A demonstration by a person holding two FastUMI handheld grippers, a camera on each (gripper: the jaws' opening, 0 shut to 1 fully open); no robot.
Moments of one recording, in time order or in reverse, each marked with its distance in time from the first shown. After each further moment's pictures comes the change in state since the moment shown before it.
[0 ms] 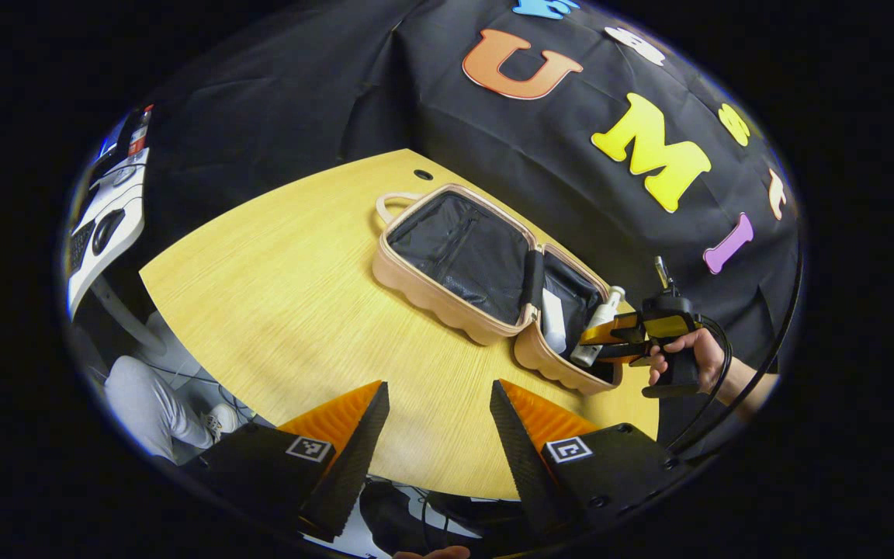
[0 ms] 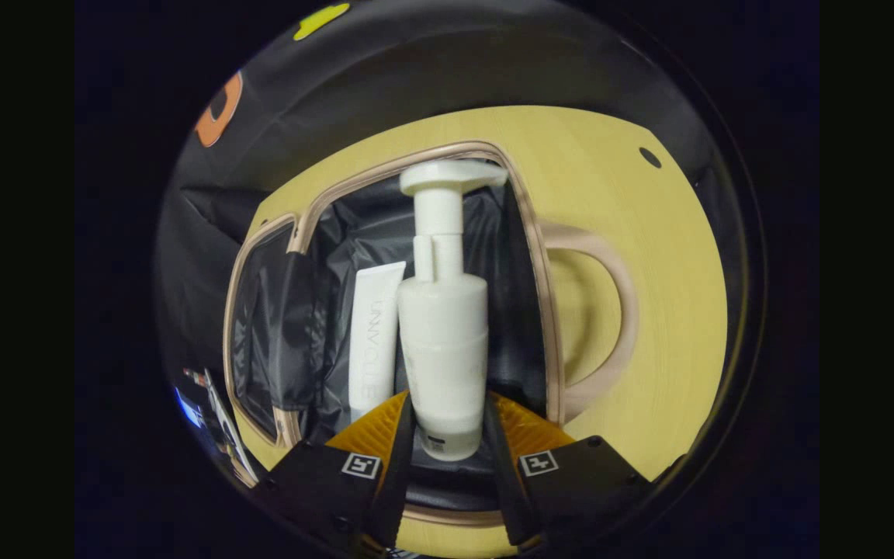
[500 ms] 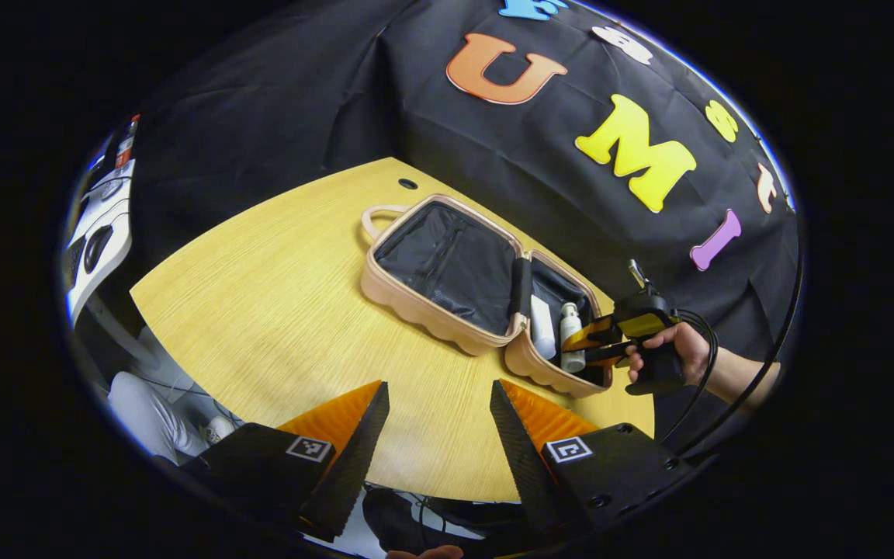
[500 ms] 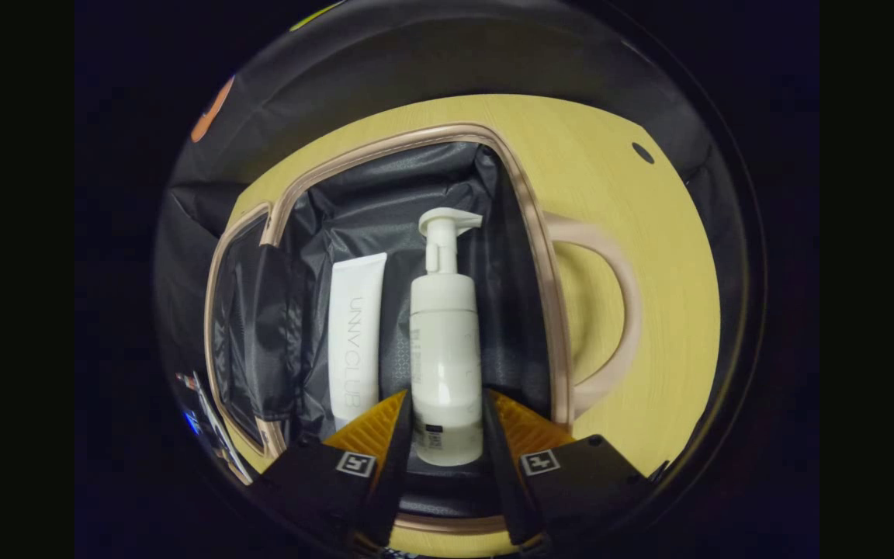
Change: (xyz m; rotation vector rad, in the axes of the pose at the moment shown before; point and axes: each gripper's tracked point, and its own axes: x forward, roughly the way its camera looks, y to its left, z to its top) left arm 0.002 -0.008 0.014 0.034 -0.030 -0.061; right arm 0.004 -0.003 -0.005 -0.031 0.011 -0.069
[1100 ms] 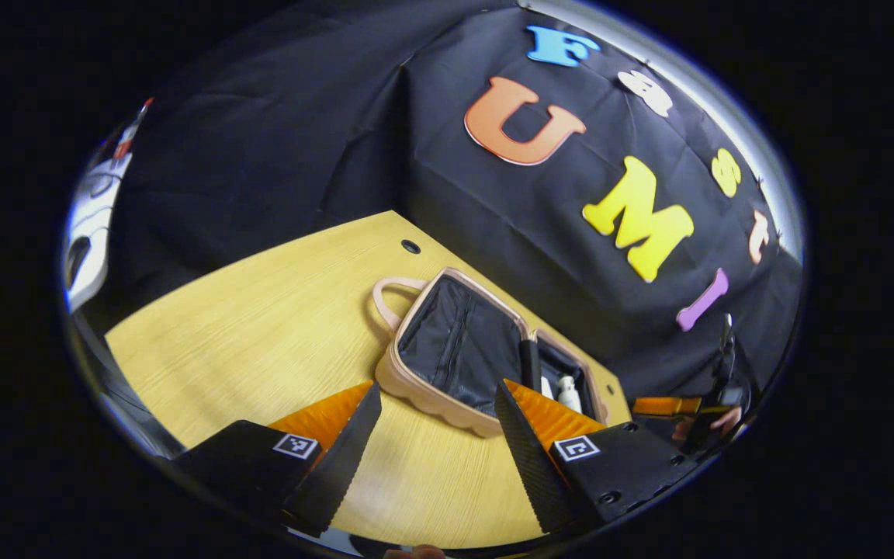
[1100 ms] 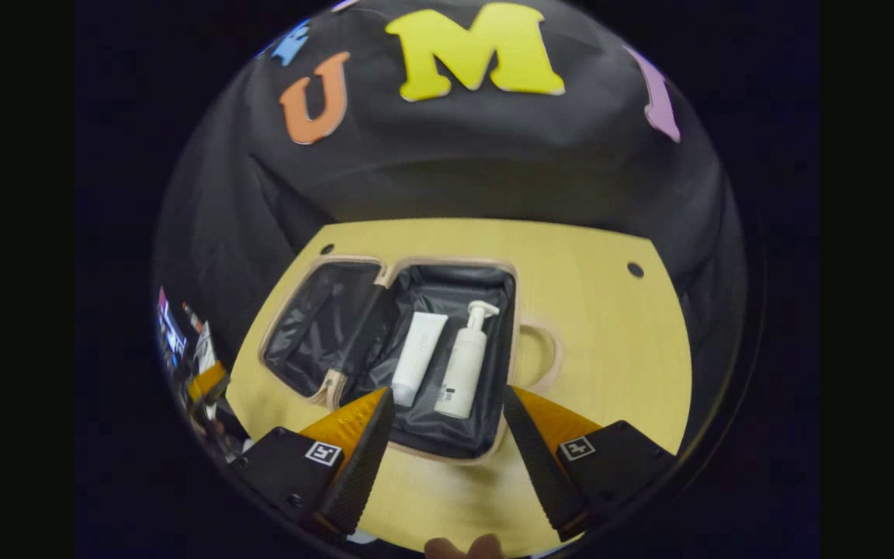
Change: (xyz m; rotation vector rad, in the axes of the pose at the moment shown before) left arm 0.053 0.060 0.101 -0.150 -0.210 -0.179; right arm -0.169 -0.008 -0.007 -0.311 -0.449 0.156
